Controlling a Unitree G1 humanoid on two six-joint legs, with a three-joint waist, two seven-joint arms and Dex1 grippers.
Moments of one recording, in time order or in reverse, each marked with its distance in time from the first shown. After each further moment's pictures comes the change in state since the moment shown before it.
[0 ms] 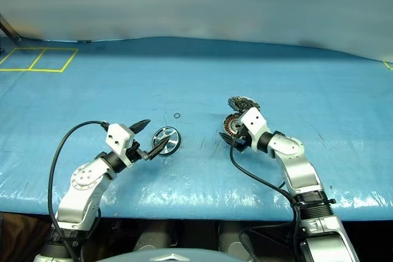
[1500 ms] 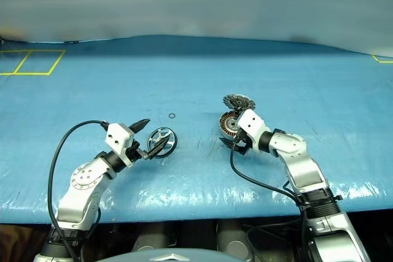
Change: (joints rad) left arm -0.003 0.001 0.001 0.000 0.002 -0.001 0.003; right arm -0.020 -0.126 0.089 -0.090 -0.058 0.040 0.107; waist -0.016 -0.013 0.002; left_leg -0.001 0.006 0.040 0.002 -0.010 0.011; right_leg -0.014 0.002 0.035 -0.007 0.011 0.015
